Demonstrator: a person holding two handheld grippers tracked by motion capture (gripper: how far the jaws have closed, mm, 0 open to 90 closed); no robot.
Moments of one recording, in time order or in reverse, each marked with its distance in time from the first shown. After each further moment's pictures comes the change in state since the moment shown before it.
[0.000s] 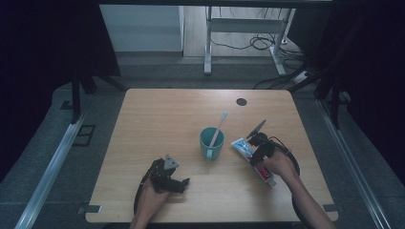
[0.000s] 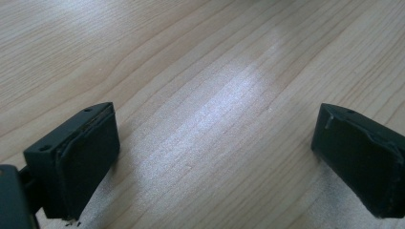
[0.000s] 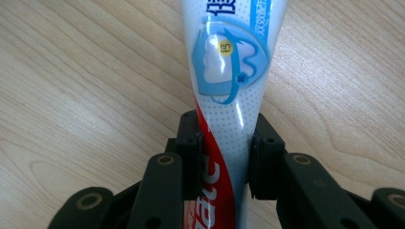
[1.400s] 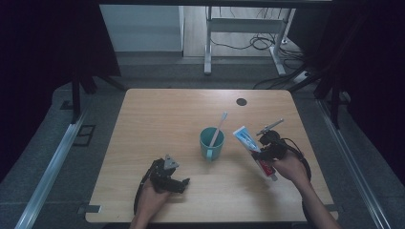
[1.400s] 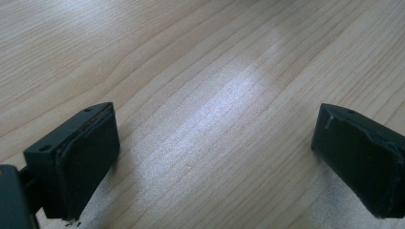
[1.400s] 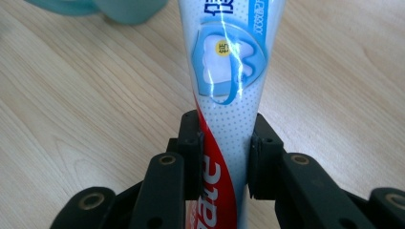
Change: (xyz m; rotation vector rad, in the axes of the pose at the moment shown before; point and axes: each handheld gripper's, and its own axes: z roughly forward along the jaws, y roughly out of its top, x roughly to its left) left arm 0.000 0.000 0.000 0.000 0.000 -0.002; right arm 0.006 -0.032 -0.046 -0.332 0.013 -0.098
